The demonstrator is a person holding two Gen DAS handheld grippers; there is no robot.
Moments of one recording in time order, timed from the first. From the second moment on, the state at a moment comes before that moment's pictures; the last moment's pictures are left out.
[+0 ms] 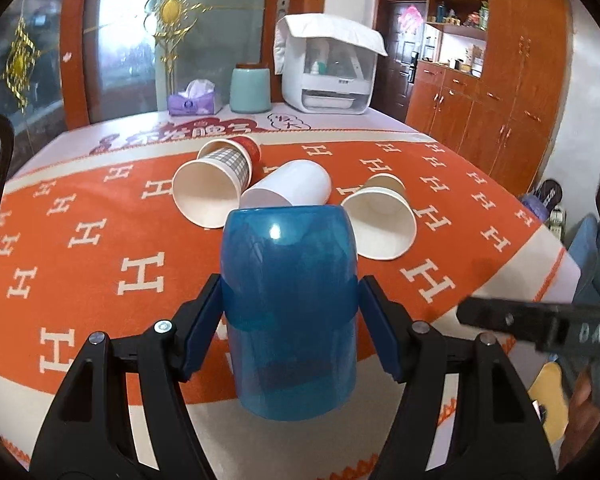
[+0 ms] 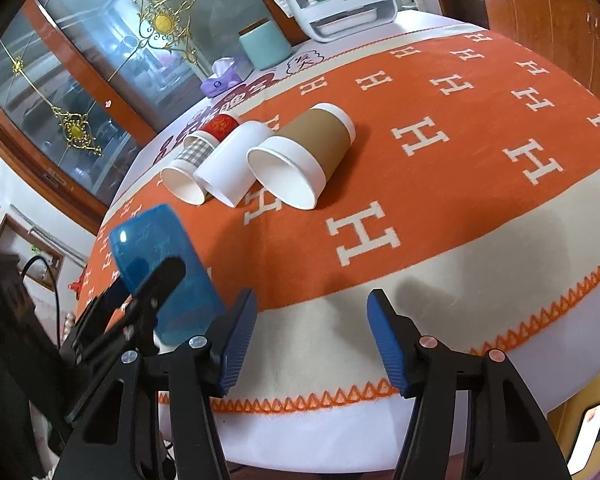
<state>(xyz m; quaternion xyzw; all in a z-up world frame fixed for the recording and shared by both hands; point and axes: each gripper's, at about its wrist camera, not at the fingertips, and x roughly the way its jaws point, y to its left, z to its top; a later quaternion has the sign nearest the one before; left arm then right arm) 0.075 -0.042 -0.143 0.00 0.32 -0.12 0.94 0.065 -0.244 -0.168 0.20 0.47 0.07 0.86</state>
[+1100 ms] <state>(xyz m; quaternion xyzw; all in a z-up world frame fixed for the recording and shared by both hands) 0.035 -0.056 -0.149 0.05 0.33 -0.13 0.93 0.050 -0.230 -0.162 0.19 0.46 0.08 0.86</state>
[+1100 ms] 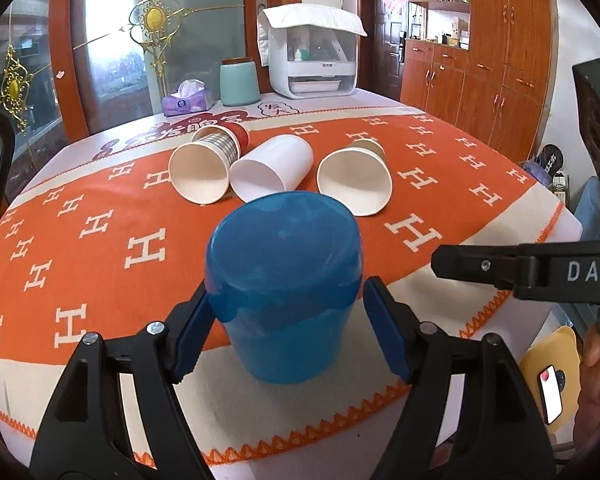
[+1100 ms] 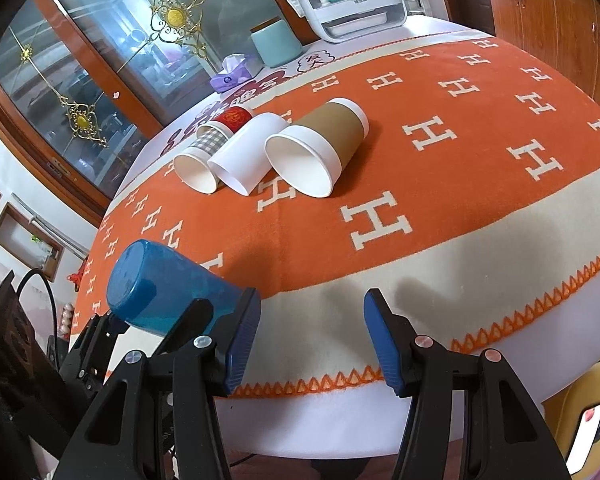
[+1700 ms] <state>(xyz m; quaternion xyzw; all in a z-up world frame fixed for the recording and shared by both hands) 0.023 -0.061 -0.144 0.07 0.34 -0.13 0.93 0.037 -0.232 -0.156 0.19 0.46 0.08 0.87</state>
